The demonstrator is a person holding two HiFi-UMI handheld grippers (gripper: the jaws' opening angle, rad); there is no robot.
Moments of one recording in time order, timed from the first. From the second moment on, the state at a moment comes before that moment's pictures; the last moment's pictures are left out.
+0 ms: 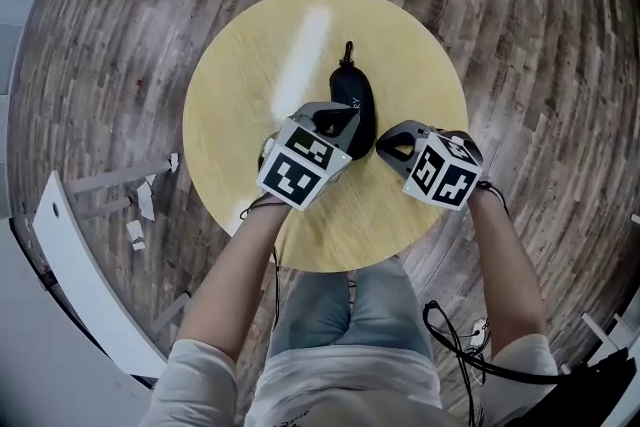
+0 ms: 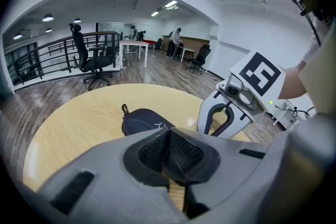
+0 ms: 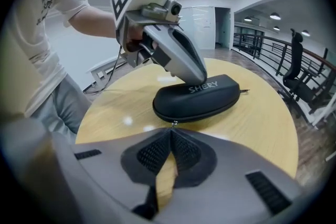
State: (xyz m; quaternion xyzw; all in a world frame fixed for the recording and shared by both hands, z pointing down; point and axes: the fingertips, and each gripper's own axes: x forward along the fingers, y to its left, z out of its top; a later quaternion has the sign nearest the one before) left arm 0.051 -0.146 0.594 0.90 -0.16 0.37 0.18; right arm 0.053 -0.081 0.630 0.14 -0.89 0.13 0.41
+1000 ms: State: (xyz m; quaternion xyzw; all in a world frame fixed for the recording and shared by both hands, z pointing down) left arm 0.095 -0.159 0.592 0.90 -0.12 0.40 0.16; right arm 0.134 -0.076 0.627 0.21 -0.87 0.14 0.43
